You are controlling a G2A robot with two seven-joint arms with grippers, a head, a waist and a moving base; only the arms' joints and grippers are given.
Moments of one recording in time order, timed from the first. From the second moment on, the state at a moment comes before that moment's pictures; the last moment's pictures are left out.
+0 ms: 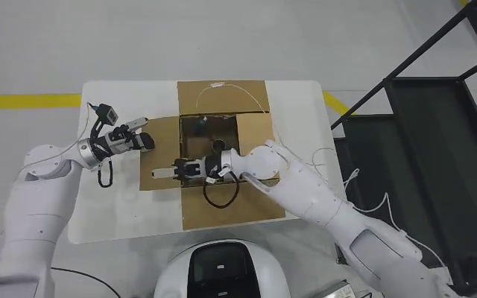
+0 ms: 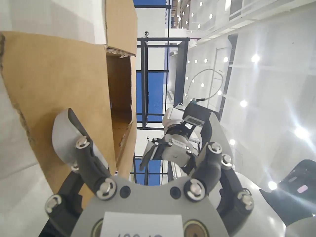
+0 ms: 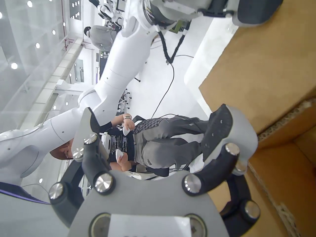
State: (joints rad) left arm 0.85 -1.05 -1.24 -0.94 -0.48 -0.28 -1.22; right arm -0.86 -1.28 0.74 -1.46 0.18 -0.20 0.75
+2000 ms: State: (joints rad) left arm 0.62 -1.24 -0.80 -1.04 -0.40 -0.29 -0.93; right arm -1.52 -1.08 1.50 -1.75 0.25 -0.23 0.94
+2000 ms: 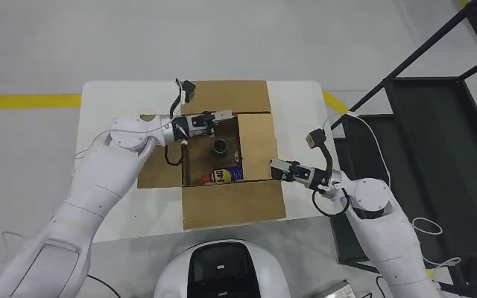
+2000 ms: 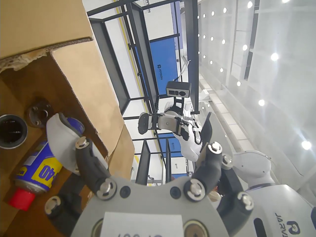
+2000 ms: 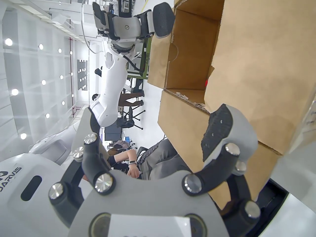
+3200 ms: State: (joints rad) left arm 0.54 -1.39 -0.60 -0.82 -0.35 -0.24 -0.79; right arm -1.54 -1.07 1.48 -1.77 0.23 -0.21 0.90
